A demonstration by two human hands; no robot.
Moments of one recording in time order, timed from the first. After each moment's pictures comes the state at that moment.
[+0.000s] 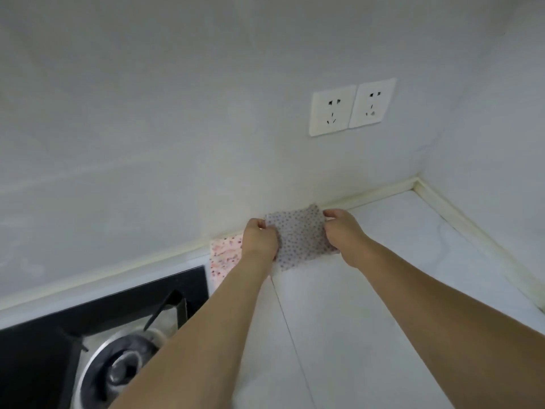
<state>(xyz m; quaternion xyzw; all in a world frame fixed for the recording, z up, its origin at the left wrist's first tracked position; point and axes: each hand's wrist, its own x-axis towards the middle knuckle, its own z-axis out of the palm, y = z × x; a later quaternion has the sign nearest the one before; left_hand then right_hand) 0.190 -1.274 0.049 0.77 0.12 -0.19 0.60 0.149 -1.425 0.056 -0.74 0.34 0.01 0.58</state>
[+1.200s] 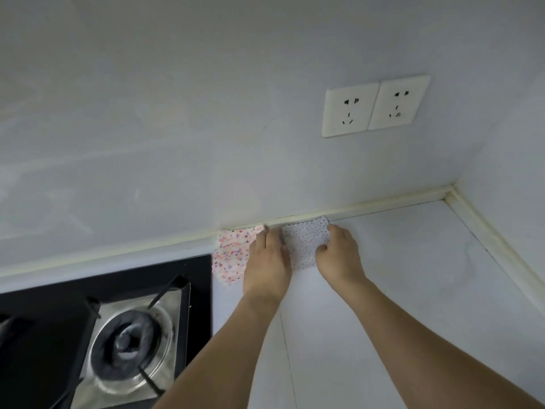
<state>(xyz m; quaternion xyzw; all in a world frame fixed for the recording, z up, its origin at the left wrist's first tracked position) 0.151 -1.289 0.019 0.95 -0.09 0.00 0.30 0.138 -1.428 0.024 -0.90 0.22 0.02 0.37</state>
